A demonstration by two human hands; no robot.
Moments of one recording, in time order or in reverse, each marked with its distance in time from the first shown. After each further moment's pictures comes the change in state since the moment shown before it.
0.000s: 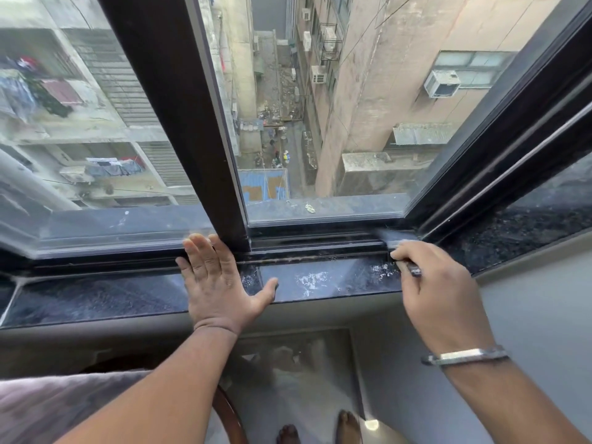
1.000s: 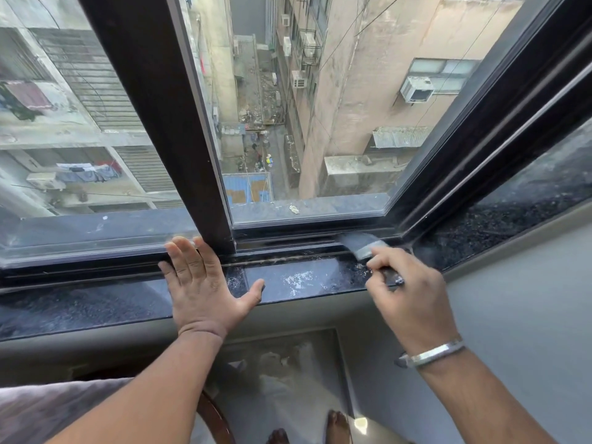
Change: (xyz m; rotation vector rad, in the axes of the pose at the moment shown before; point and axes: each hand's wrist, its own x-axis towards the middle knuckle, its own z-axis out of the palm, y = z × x) left_hand 0.001 -0.006 0.004 -0.027 0.031 0.031; right_hand -0.010 0.004 0.017 0.114 0.142 -0.057
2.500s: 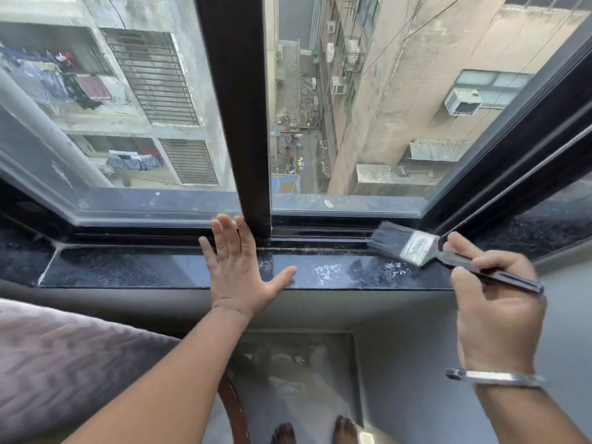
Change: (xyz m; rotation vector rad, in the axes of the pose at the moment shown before) left_hand -0.002 0.006 -0.020 -0.022 -0.121 -0.053; right_hand -0.005 -0.004 -0.017 0.814 0.292 0.320
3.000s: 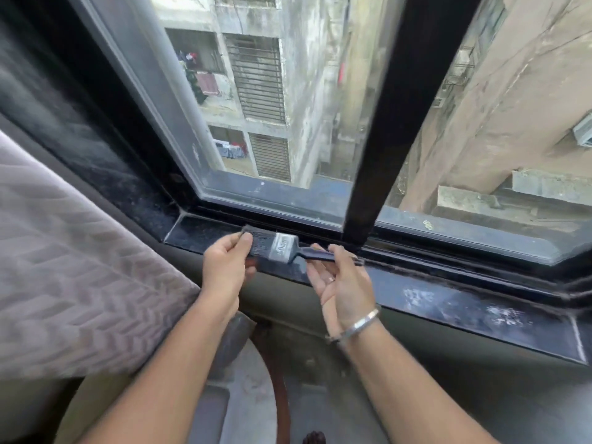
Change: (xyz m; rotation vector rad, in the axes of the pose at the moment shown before) left_hand -0.016 -0.102 -0.088 -1.145 0.255 -0.907; right_hand -0.100 0.029 0.220 0.568 -0.355 1.080
